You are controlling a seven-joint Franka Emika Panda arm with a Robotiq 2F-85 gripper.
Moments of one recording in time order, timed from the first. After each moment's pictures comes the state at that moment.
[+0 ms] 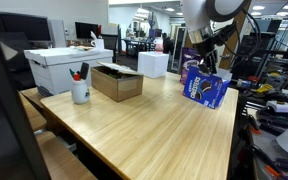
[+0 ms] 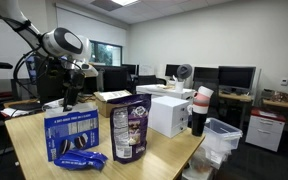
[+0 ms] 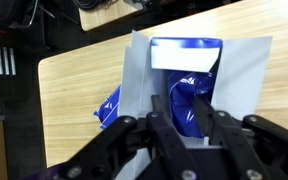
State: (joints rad) arm -0.01 -0.11 0.01 -2.42 -0.34 1.85 0.47
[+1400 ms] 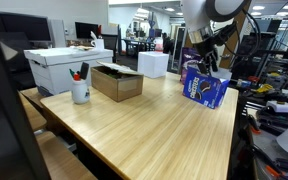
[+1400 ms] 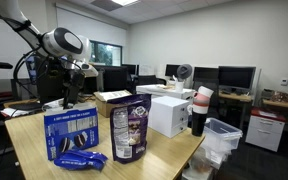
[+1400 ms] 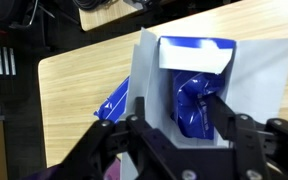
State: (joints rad) arm -0.01 -0.11 0.01 -2.42 -0.34 1.85 0.47
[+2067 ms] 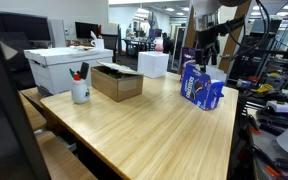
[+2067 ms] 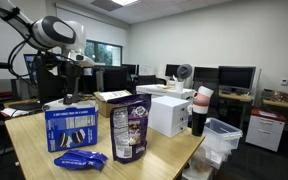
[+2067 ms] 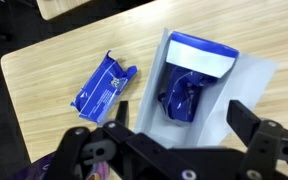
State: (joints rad) arm -0.01 -0.25 0.01 -2.48 -0.22 1.95 0.47
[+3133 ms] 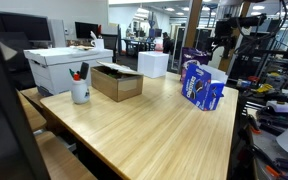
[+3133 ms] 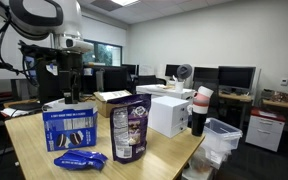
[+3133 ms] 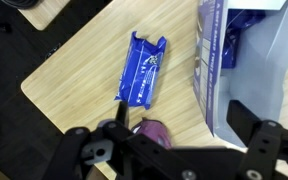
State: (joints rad) arm -0.26 -0.49 -0.03 -2.63 -0.17 2.13 0.52
